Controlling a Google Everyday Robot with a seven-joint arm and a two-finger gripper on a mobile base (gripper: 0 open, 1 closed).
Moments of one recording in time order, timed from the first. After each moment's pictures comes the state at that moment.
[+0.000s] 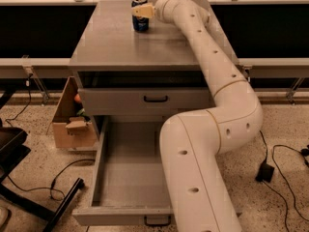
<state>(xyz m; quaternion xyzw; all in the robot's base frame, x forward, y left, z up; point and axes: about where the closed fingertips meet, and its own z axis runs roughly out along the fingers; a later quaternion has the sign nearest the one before) 1.009 -0.013 0.935 -0.21 0.71 0.13 0.66</state>
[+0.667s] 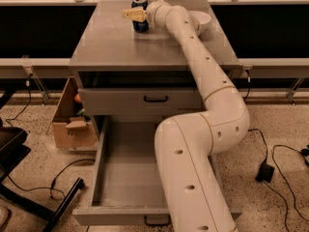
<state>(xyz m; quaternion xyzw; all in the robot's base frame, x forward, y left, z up) 1.011 0.026 0.921 -0.22 0.69 0.18 0.66</state>
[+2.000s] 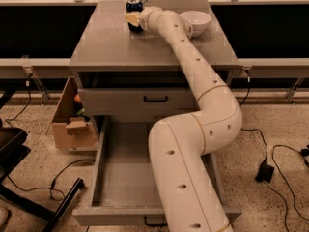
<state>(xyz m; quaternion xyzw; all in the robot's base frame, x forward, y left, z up) 1.018 0.053 0.893 -0.24 0.70 0.15 0.65</state>
